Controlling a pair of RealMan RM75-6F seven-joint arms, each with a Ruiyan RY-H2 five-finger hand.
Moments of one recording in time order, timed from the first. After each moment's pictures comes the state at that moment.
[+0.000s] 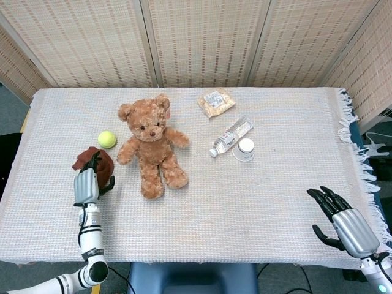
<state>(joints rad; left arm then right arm) -0.45 -1.84 -0.43 -1.35 0.99 1.36 0.33 0.12 -0.97 -0.09 -1.67 -1.76 1.47 0.22</state>
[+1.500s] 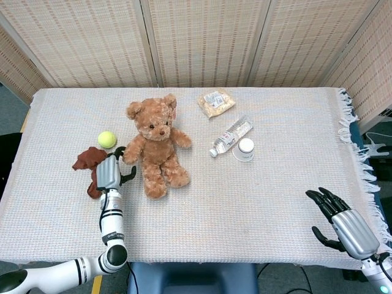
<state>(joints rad) -0.64 -1.87 -0.54 -1.45 0.74 1.37 0.52 0.13 -0.96 -0.10 -1.66 -1.78 1.47 0.25</state>
